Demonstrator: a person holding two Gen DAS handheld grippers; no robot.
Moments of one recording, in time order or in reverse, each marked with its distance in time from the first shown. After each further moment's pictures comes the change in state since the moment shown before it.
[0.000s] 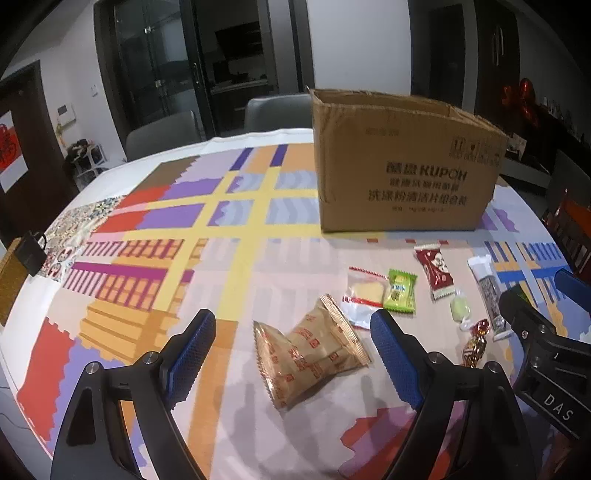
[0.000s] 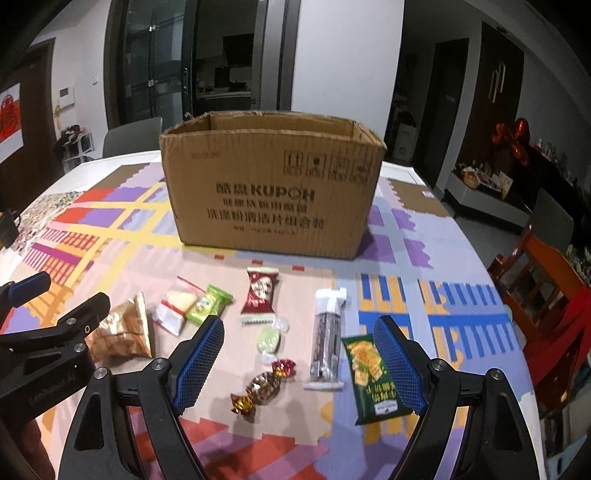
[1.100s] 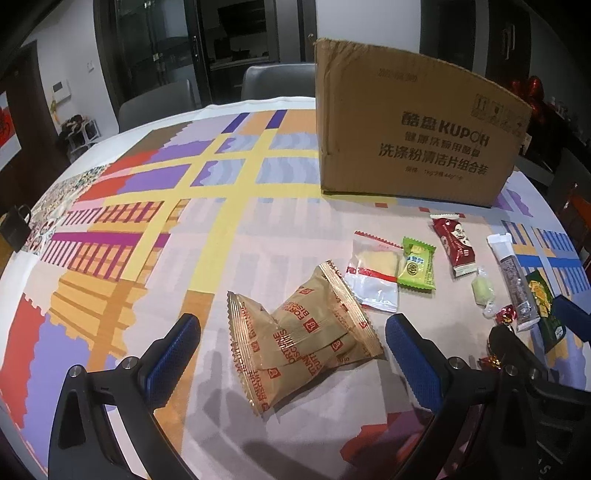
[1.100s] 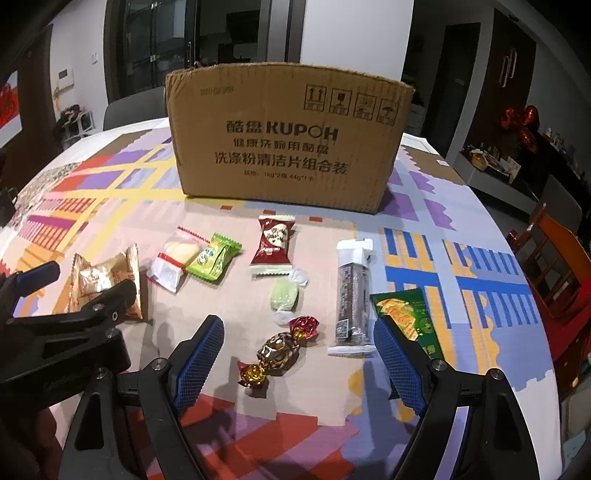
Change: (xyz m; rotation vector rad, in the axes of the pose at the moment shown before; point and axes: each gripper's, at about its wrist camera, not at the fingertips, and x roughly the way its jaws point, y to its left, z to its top) left arm 0.046 0.001 -0.017 -0.041 0.089 -0.022; right arm 0.029 0.018 -0.029 -0.017 0.096 0.013
